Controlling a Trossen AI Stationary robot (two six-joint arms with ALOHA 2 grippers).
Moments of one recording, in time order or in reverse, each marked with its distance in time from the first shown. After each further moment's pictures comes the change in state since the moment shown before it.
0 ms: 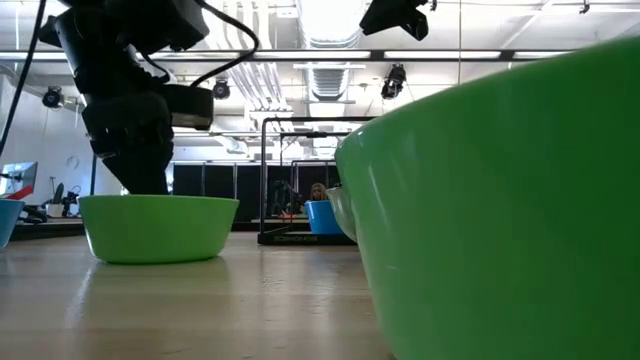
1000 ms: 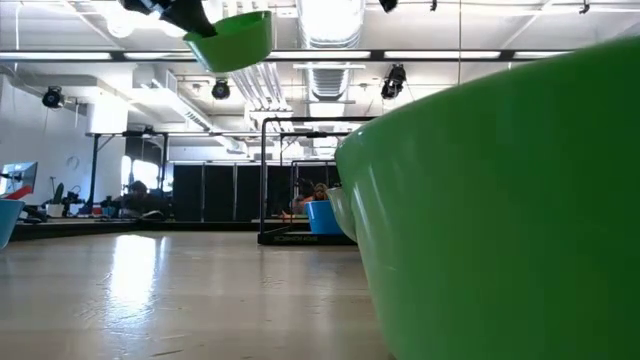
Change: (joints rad) left arm 0.076 -0.364 0.412 -0.391 -0.649 0.163; right arm 0.088 0.000 -0.040 0.279 -0.002 -0.363
